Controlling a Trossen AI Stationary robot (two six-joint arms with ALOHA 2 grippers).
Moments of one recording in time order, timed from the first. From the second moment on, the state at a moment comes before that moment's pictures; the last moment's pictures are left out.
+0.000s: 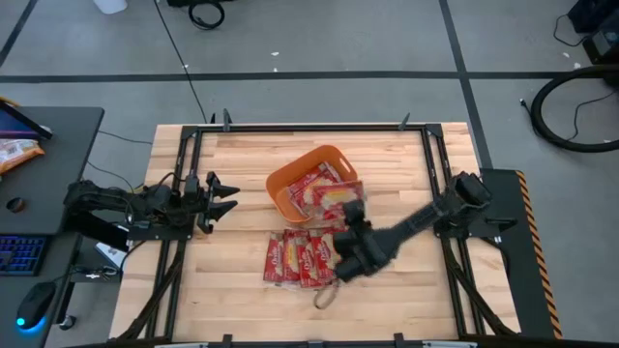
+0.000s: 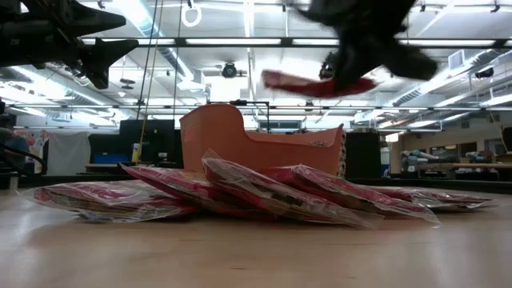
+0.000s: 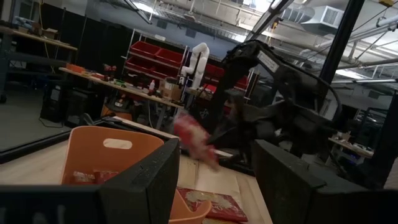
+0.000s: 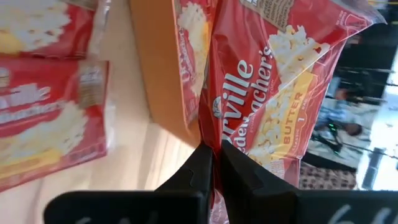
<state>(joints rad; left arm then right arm) -0.15 0.16 0.01 0.39 -0.30 -0.28 0.45 1.91 1.50 -1.32 0.93 0.16</state>
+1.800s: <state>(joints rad) -0.39 1.07 0.46 0.43 -0.30 -0.15 0.60 1.33 0.71 0.03 0.73 0.15</state>
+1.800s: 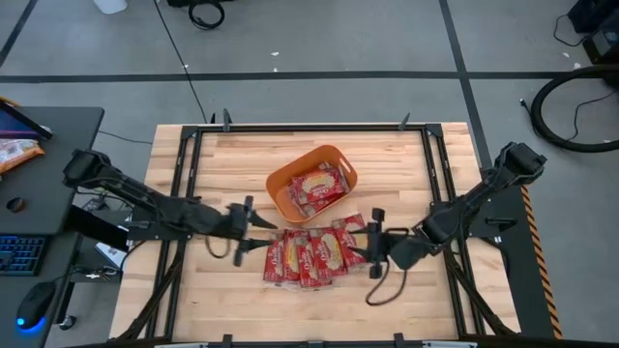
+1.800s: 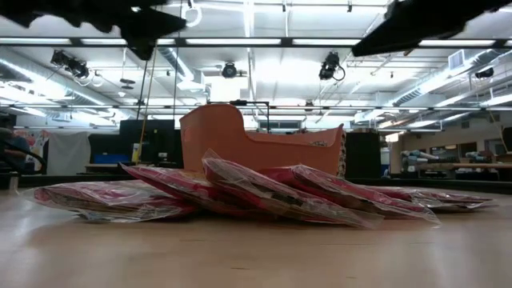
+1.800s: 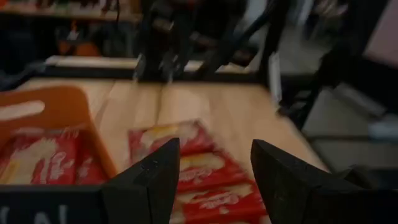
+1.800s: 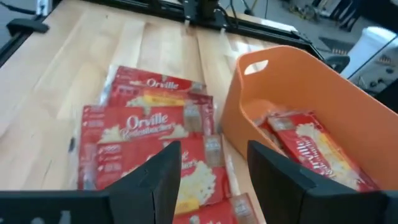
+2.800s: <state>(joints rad) -0.40 1.88 1.37 -0.57 -0.31 0.22 0.71 1.00 0.42 0.21 0.72 -0.06</state>
